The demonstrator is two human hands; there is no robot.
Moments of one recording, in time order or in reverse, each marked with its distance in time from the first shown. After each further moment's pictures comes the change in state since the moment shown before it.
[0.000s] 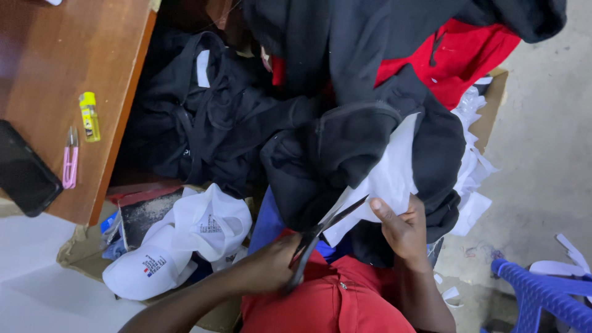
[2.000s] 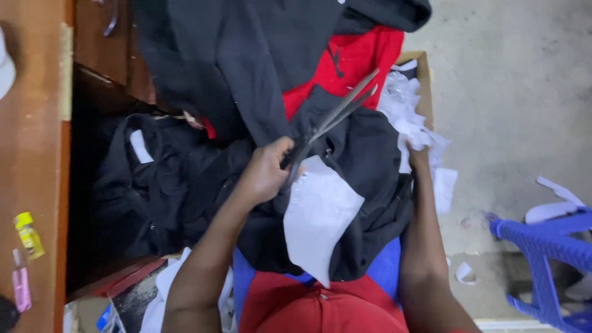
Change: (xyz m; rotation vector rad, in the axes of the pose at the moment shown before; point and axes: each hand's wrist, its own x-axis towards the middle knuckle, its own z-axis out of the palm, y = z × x) left_hand 0.216 0.105 -0.086 0.336 0.441 0.297; right_hand 0.174 0.269 -0.443 -0.427 0.618 0.568
